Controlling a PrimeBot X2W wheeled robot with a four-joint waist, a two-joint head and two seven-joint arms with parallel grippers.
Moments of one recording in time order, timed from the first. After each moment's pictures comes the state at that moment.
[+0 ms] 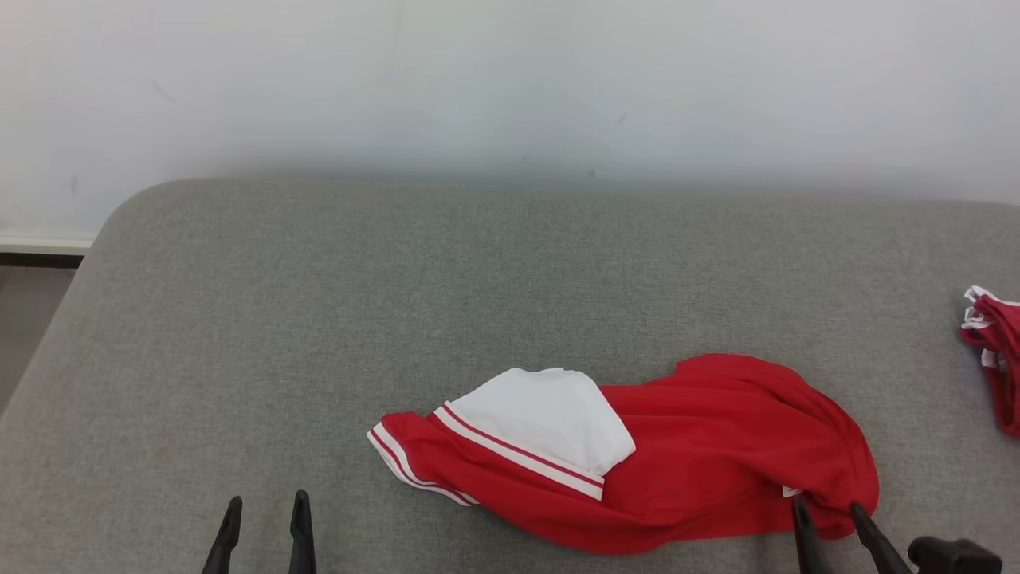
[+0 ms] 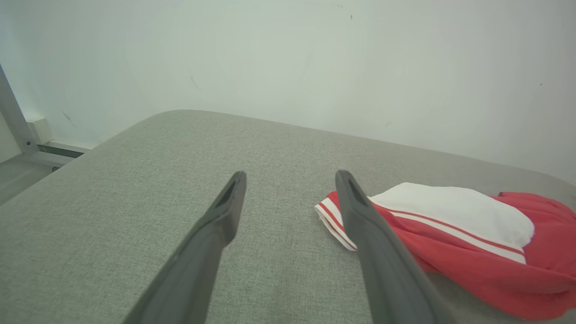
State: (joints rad) left arm 0.14 0.05 -0.03 0.05 -0.24 -0.10 -0.26; right arm 0.14 -0.05 -0.08 0.05 0.27 0.13 0.08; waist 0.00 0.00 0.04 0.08
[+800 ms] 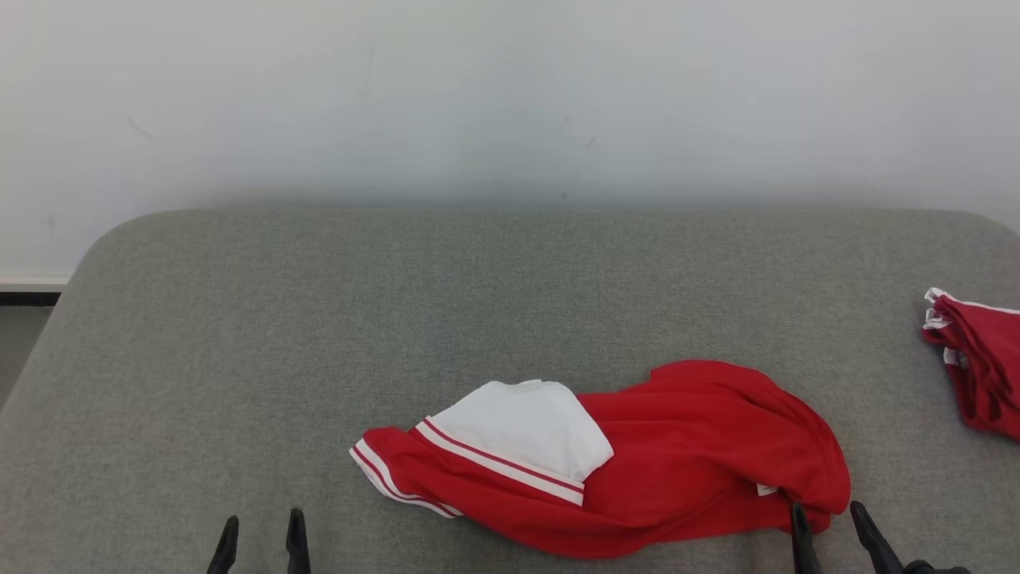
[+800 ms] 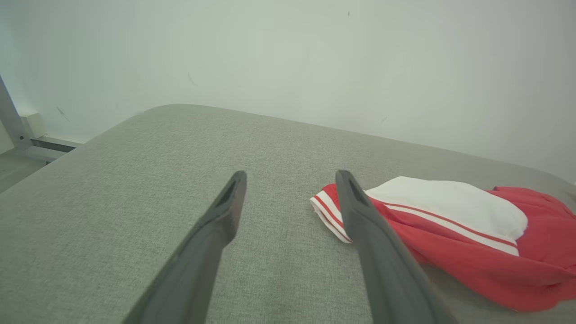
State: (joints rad) left arm 0.16 0.05 -0.01 0.09 -0.25 -0.09 -0.26; right arm 0.19 -0.05 -0.04 0.09 0.17 0.13 -0.14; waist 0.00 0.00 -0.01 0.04
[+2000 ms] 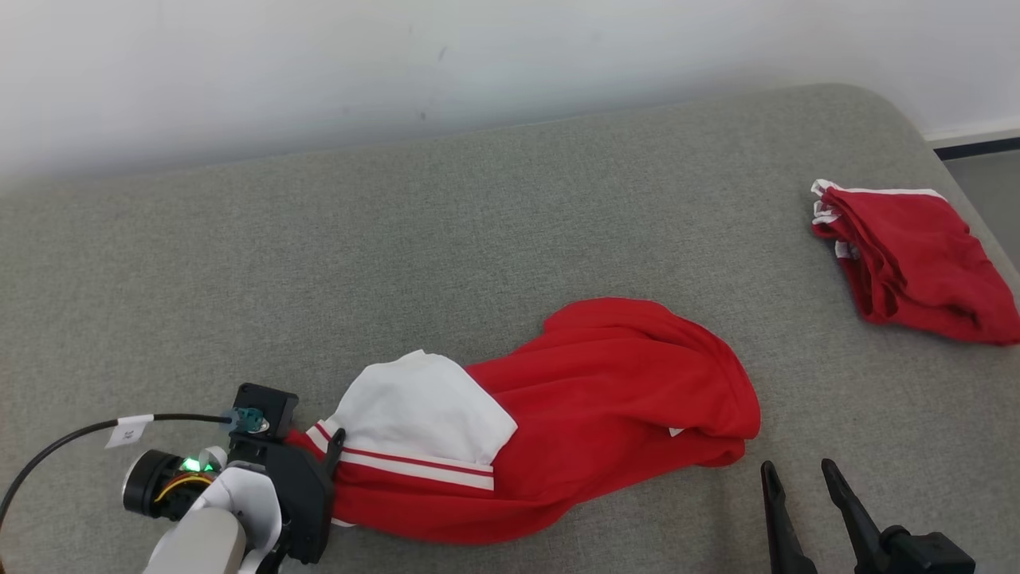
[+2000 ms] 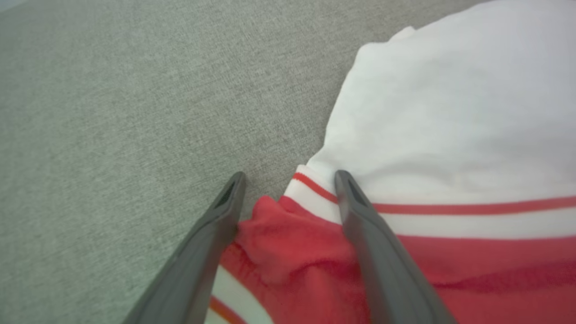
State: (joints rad) left arm -0.46 0.30 -0.41 0.61 -0.36 -0.13 0.29; right arm 0.11 -0.05 0.02 0.09 0.18 0.13 -0.17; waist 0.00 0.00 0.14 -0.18
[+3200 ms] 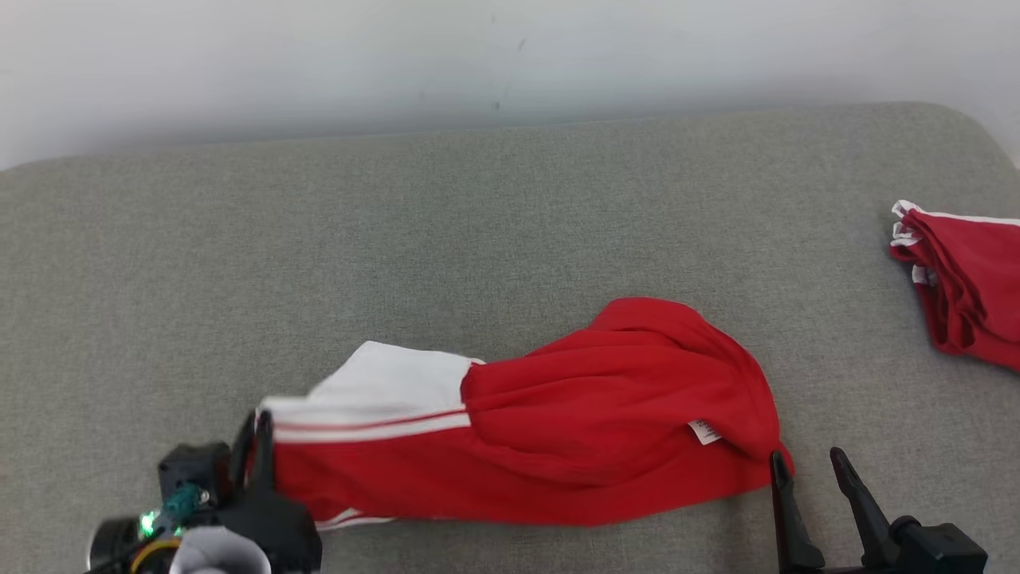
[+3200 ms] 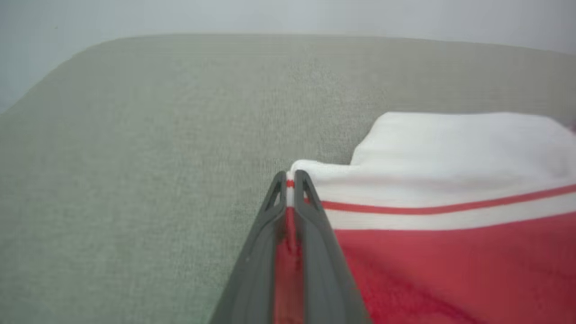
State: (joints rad) left arm -0.23 0.26 -0.29 0.39 -0.43 0.16 -0.06; right arm 0.10 -0.05 0.00 0.07 0.19 0.13 -0.16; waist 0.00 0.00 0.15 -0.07
